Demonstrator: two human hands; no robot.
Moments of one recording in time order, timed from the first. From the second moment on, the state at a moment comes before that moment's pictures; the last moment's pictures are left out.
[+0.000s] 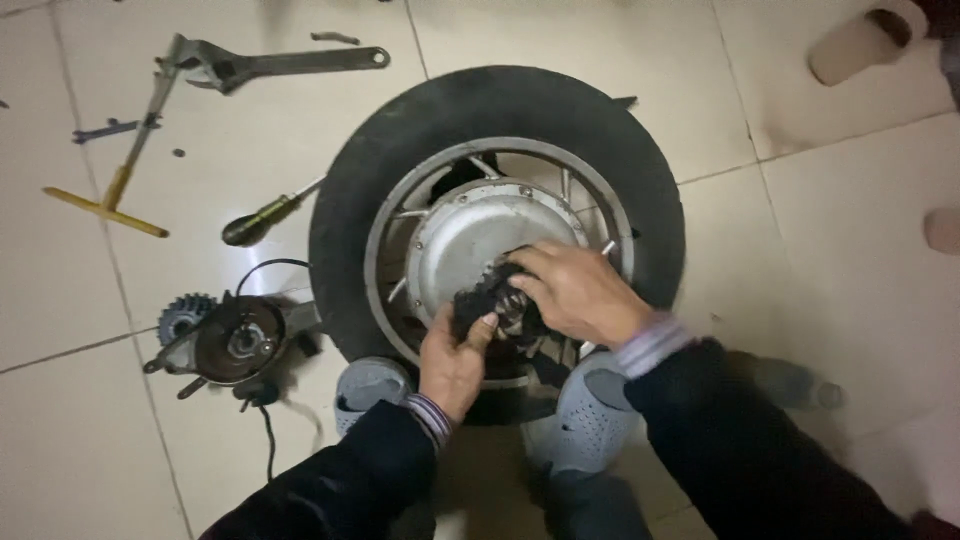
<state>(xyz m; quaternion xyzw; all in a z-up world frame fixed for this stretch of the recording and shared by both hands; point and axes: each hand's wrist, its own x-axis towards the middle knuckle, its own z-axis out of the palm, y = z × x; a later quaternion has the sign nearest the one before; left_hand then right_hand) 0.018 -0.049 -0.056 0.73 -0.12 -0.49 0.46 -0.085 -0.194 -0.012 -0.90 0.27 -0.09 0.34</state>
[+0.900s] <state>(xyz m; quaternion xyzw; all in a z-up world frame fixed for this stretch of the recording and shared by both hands) 0.069 -0.076 -0.042 0.77 -0.42 -0.35 0.33 -0.122 -0.119 -0.031 -0.52 0.64 -0.07 0.56</state>
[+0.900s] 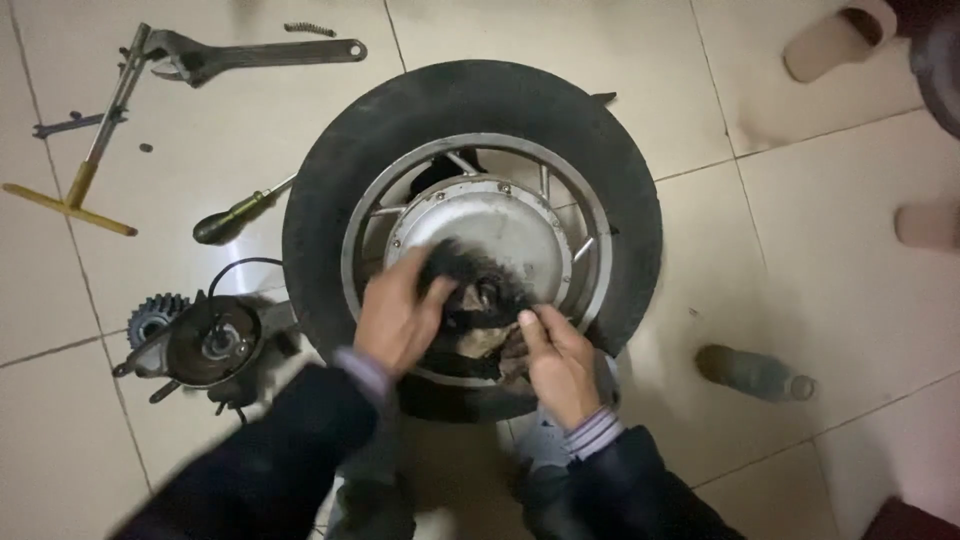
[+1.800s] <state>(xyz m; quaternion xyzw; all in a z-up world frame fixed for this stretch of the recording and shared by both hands) 0.026 -0.052 -0.037 0.74 -0.09 -0.45 0.49 -0.117 -0.136 -0.033 -0.71 0.52 -0.19 0.43</state>
